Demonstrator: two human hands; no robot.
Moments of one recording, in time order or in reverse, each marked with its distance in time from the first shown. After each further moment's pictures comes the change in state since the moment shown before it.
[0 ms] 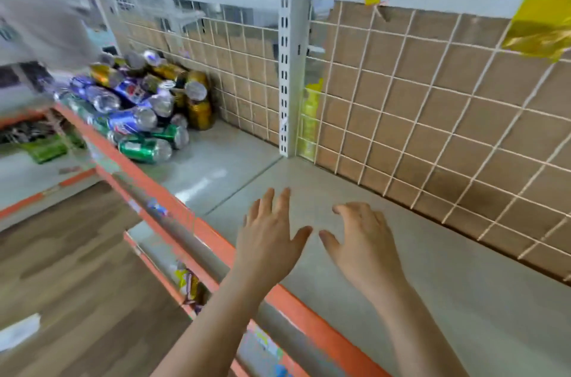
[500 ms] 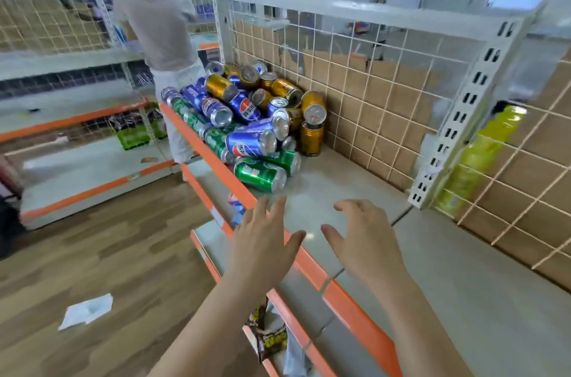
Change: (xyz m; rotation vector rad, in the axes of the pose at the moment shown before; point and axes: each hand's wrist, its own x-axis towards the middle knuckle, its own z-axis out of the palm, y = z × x) left_hand 0.057 -0.221 -0.106 0.035 0.082 -0.242; right_hand 0.127 -0.212 0.102 0.086 -0.145 -0.171
